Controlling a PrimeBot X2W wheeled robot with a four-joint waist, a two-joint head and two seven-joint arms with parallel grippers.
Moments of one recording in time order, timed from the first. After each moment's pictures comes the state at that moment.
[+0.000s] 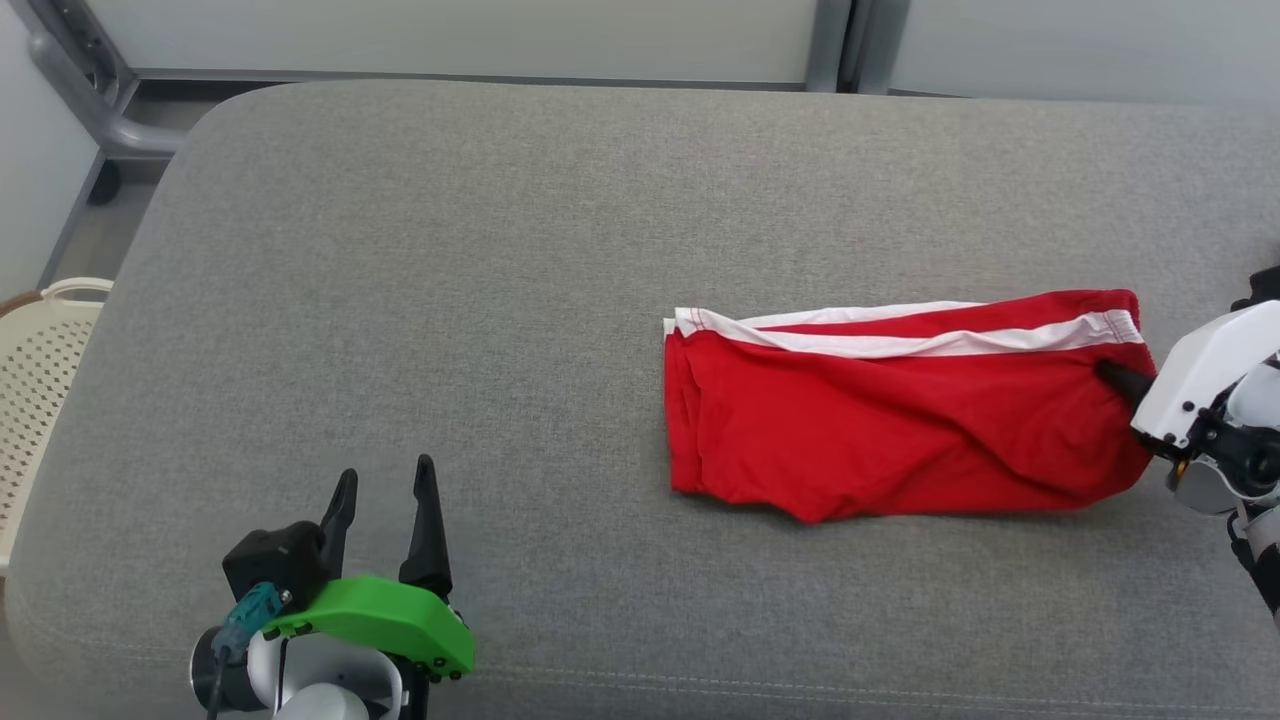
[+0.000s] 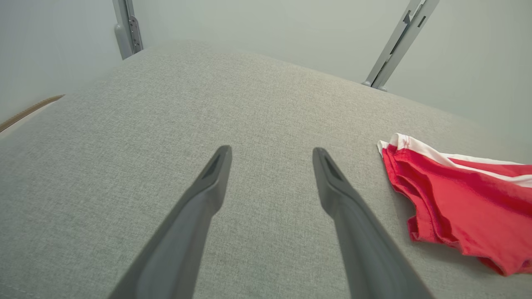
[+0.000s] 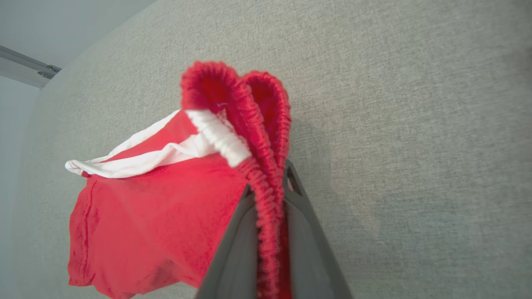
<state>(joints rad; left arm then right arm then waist) -0.15 0.30 -0.52 0.14 -0.73 0.36 -0.18 -0.57 -0.40 0.07 0.70 0.82 0.13 0.54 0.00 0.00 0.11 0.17</state>
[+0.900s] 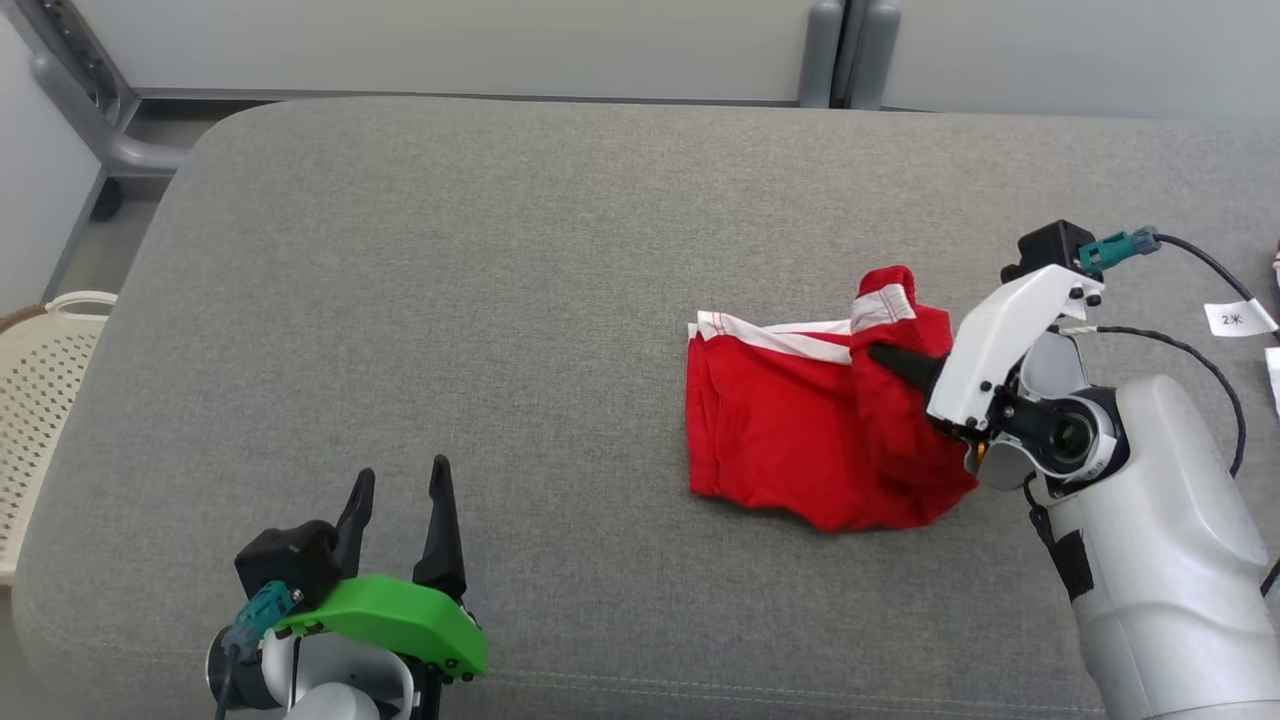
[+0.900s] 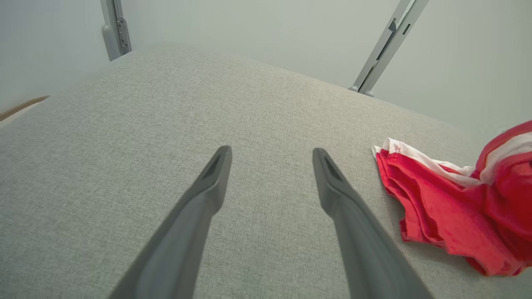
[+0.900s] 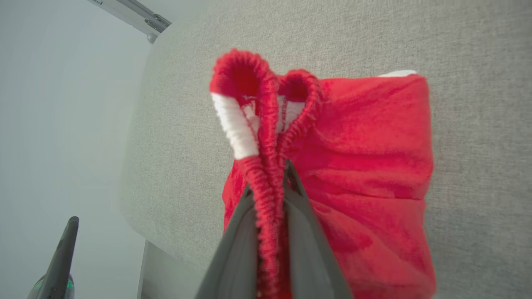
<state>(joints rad) -0.15 0.30 -0.53 0.14 -0.74 0.35 -0.18 -0.56 -0.09 -0.01 0.45 0.68 0.13 0.77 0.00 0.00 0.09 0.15</state>
